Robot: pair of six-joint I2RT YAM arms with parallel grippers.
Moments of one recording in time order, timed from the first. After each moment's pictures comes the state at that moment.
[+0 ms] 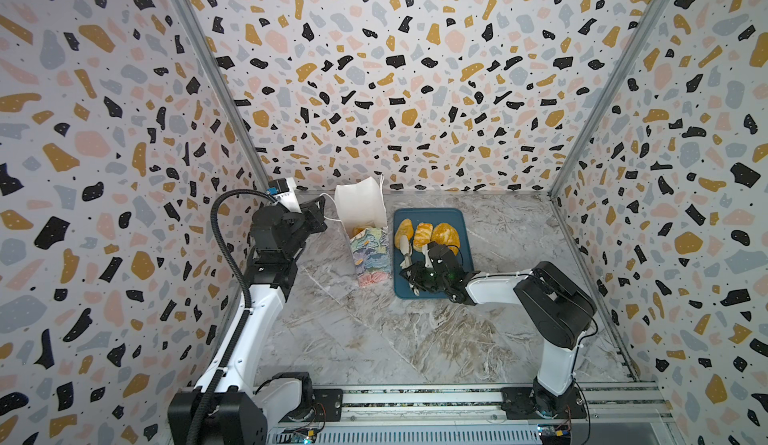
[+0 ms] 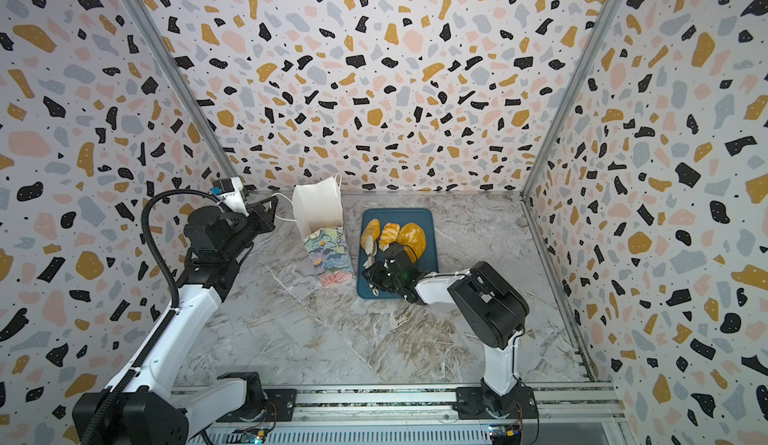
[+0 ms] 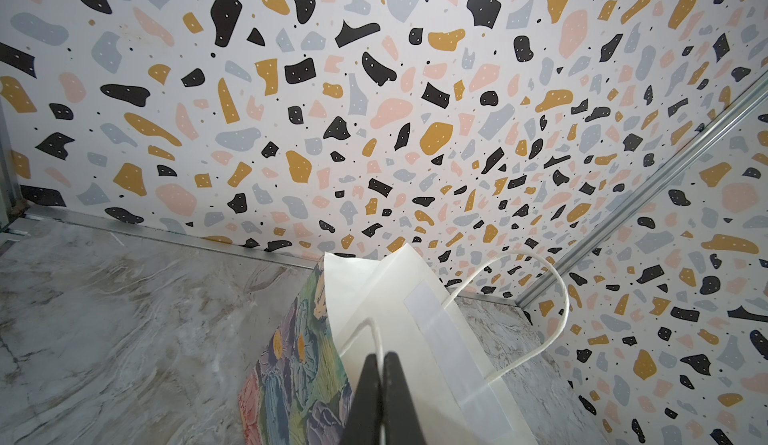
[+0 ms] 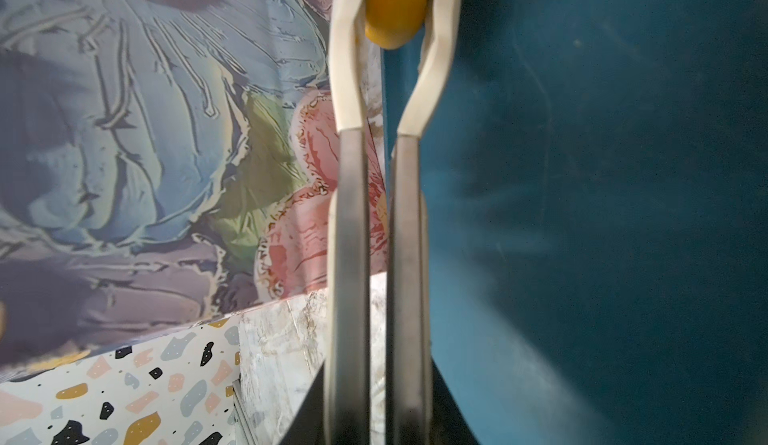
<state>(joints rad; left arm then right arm) 0.00 1.12 0.94 0.09 0.33 -0.46 0.73 1.85 0.91 0.35 -0.27 1.08</state>
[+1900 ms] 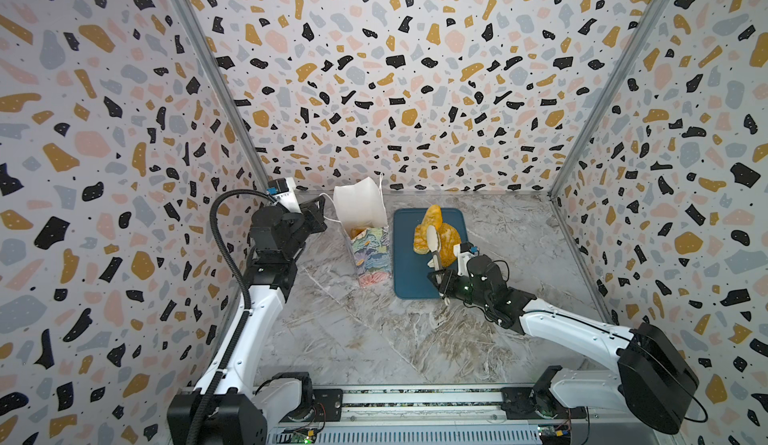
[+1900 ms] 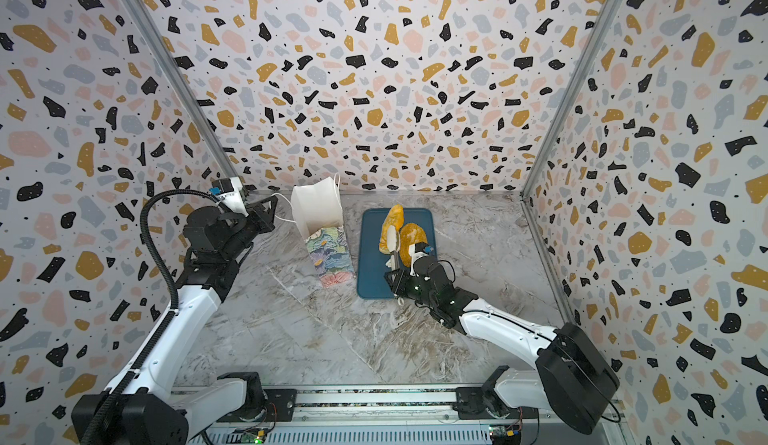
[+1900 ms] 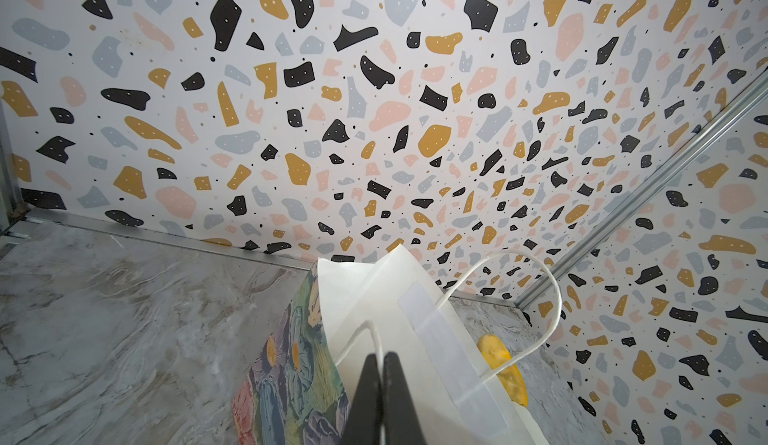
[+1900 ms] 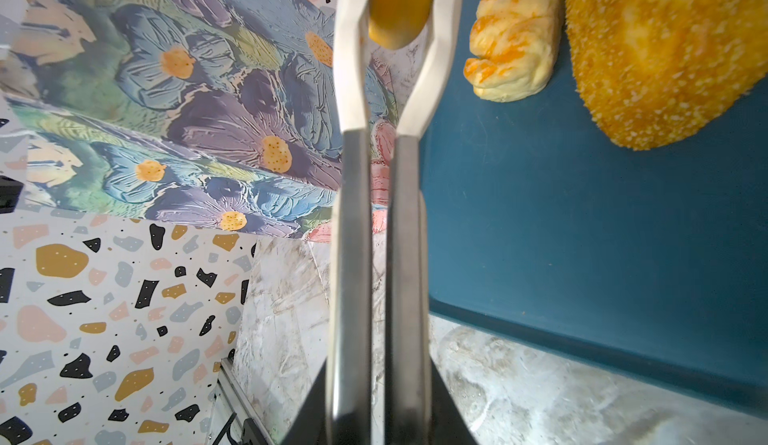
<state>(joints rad) 0.00 1.11 0.94 0.09 0.33 -0.46 0.75 1.25 0.65 0.13 -0.12 0.91</state>
